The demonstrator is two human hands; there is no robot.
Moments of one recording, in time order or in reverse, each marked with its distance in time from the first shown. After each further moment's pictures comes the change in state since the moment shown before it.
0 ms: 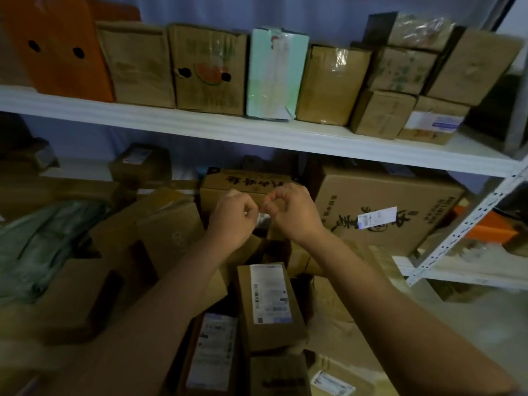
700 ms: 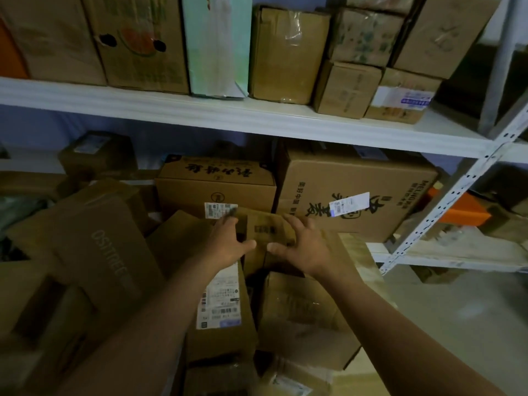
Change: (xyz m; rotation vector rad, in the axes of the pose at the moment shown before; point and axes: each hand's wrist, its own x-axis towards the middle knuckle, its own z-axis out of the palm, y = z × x) left_hand 0.001 0.014 0.112 -0.061 -0.382 -0.305; right_hand -0.038 0.149 -0.012 -0.024 -0.265 0.313
